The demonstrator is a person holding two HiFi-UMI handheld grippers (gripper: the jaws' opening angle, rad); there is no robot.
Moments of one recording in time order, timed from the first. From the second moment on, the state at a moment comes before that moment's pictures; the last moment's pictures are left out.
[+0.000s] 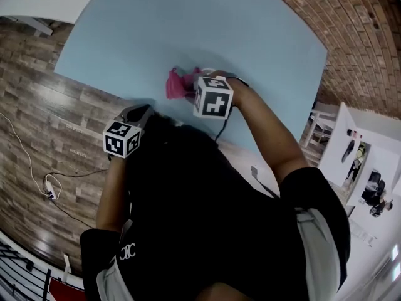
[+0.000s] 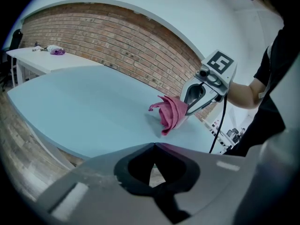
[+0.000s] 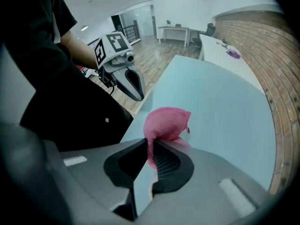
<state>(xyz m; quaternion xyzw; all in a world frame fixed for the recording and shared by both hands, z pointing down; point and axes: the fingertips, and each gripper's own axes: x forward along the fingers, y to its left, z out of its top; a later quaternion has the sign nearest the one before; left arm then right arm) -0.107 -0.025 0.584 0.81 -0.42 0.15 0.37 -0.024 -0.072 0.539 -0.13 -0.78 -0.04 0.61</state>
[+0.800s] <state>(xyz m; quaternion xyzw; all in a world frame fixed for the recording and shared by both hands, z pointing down) -0.096 -0.023 0.592 0.82 -0.39 0.18 0.38 -0.005 -0.031 0.559 -0.01 -0.84 0.04 0.54</state>
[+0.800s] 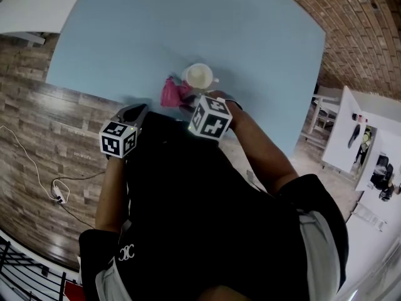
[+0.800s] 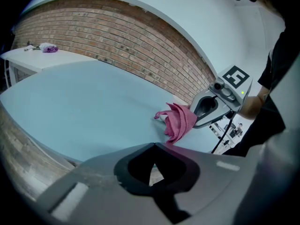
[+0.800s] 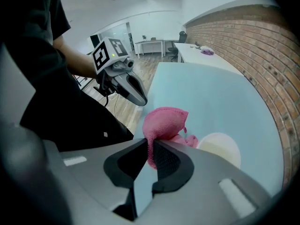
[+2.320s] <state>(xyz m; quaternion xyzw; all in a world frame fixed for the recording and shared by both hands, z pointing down) -0.054 -0.030 0.593 0.83 -0.35 0.23 0.37 0.121 -0.088 0.563 0.24 -0.82 0.31 0.42</state>
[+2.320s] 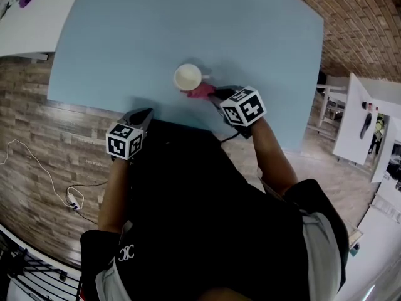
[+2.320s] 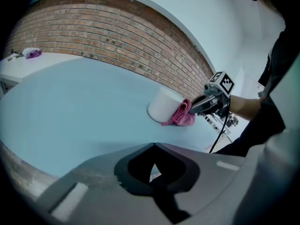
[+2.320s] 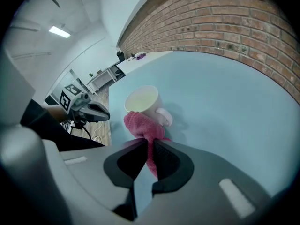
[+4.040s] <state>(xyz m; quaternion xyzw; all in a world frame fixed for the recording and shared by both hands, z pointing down) -0.055 -0.020 0.587 0.82 -0.38 0.24 0.35 0.102 -0.117 0.604 0.24 -0.78 0.21 0.54</state>
